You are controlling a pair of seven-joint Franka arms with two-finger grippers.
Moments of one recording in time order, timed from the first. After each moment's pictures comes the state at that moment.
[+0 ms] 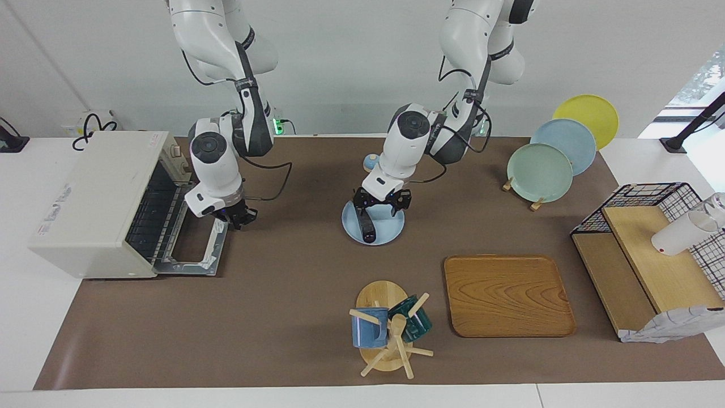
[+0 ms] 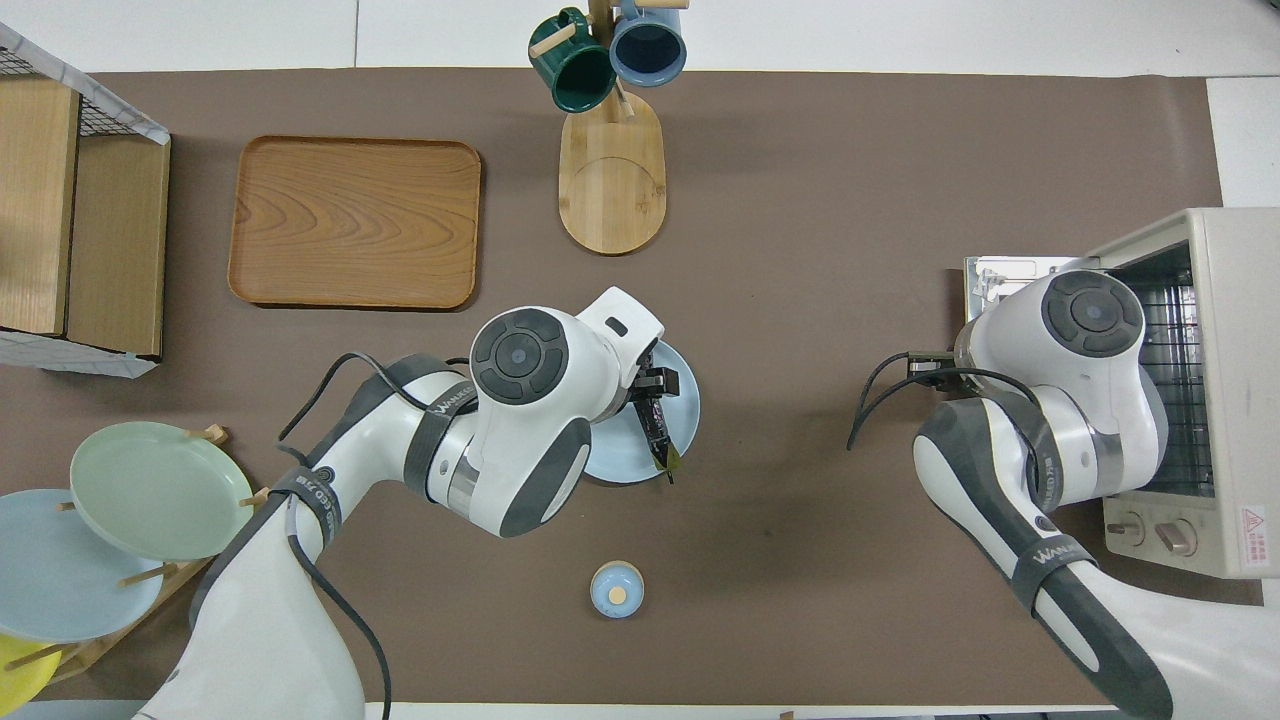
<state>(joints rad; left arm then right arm) -0.68 0.32 -0.03 -1.95 -0.19 2.37 -0.55 0.17 0.14 -0.08 -2.24 -0.13 2.30 0.31</state>
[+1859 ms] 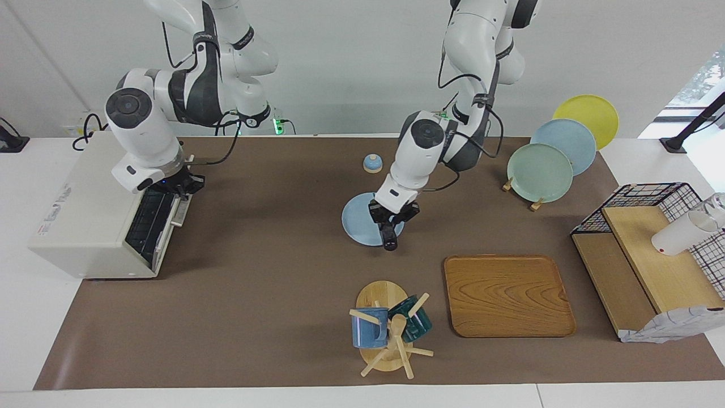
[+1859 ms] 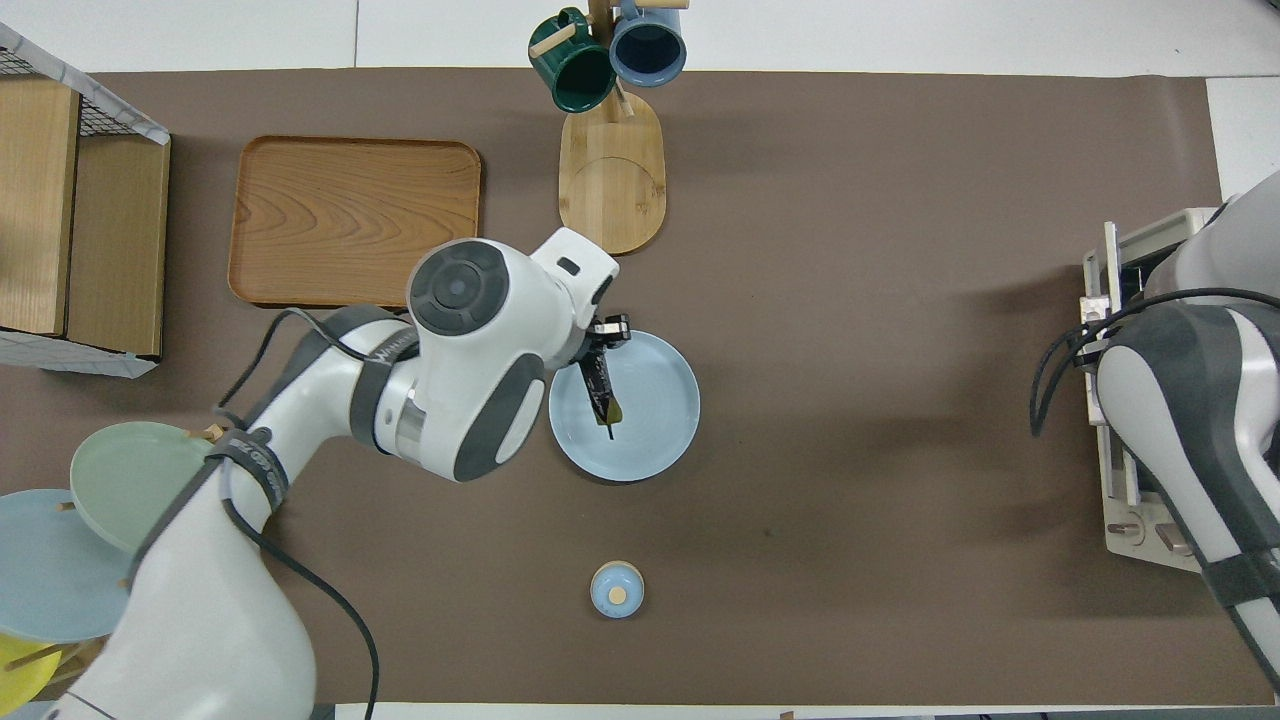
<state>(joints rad) -0.59 0.32 0.03 -1.82 -0.19 2.24 -0.50 0.00 0.04 -0.06 -1.93 -0.18 1.79 -0.09</state>
